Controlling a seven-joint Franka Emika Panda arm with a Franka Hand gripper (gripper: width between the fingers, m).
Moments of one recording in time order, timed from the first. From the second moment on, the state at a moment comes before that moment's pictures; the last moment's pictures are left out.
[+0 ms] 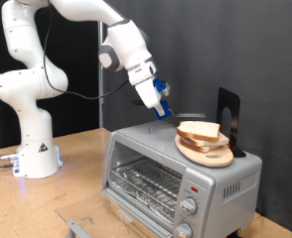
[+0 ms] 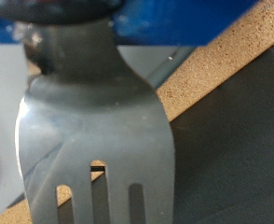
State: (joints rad) arm 0.11 -0.42 0.47 -2.66 0.67 2.73 0.02
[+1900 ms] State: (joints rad) arm -0.04 -0.86 0.19 -2.87 0.68 2.33 -0.06
